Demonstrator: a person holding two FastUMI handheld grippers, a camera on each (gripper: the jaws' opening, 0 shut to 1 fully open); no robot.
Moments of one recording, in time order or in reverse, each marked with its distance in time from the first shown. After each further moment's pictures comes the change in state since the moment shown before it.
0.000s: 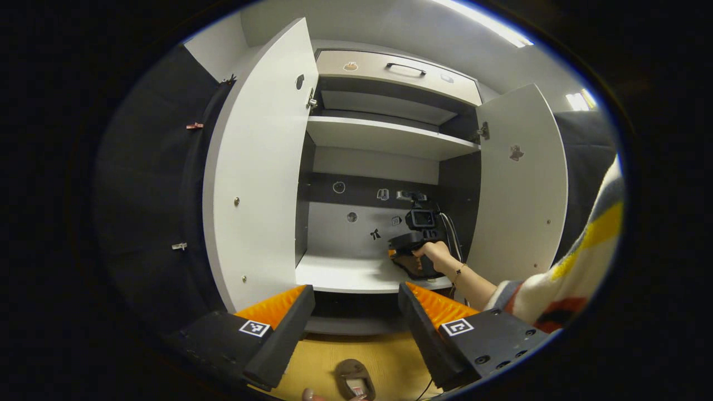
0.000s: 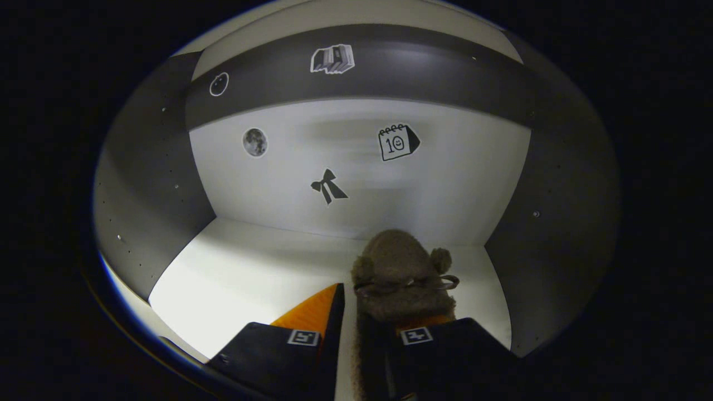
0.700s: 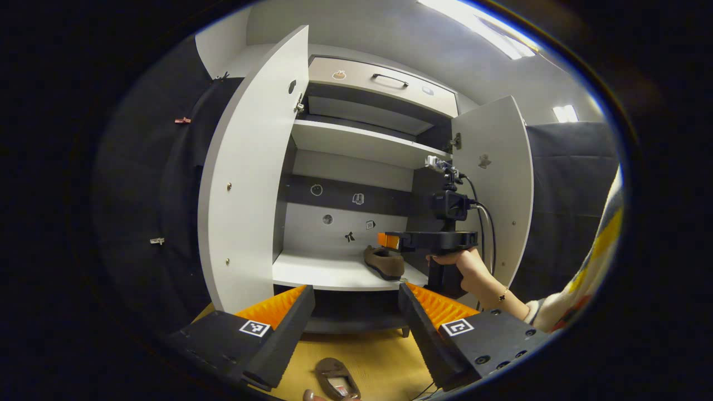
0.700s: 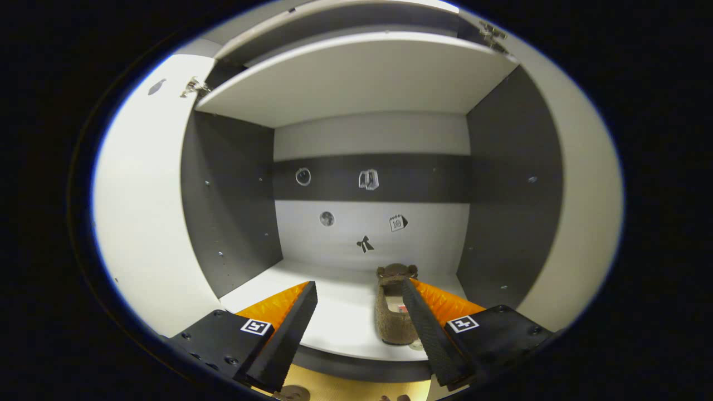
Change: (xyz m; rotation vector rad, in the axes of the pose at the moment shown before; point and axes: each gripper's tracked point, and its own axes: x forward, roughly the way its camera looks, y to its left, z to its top) left arm -0.030 -0.027 -0.019 -0.027 -0.051 -0.168; right arm -0.235 0.026 0.016 -0.013 -0.454 0.110
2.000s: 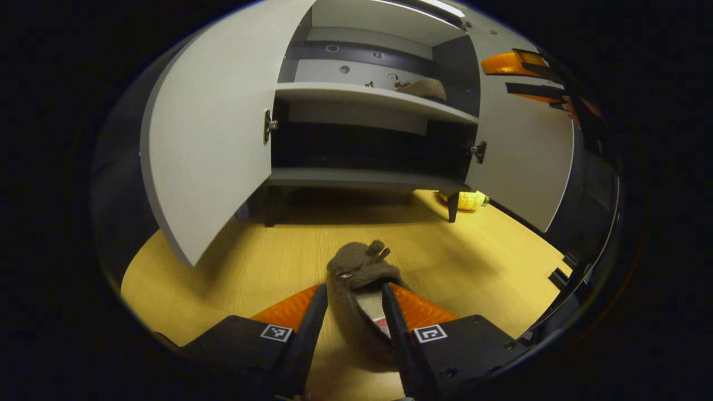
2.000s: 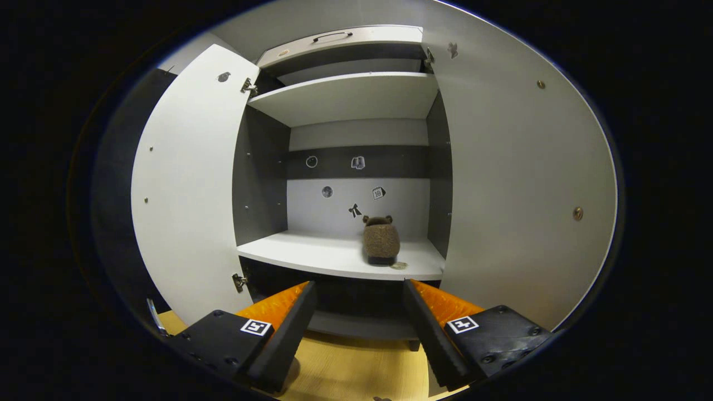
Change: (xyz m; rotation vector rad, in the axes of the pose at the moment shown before) left arm 0.035 0.072 -0.404 -0.021 0.482 0.072; right arm -0.123 -0.020 -0.125 -0.011 -0.023 -0.069
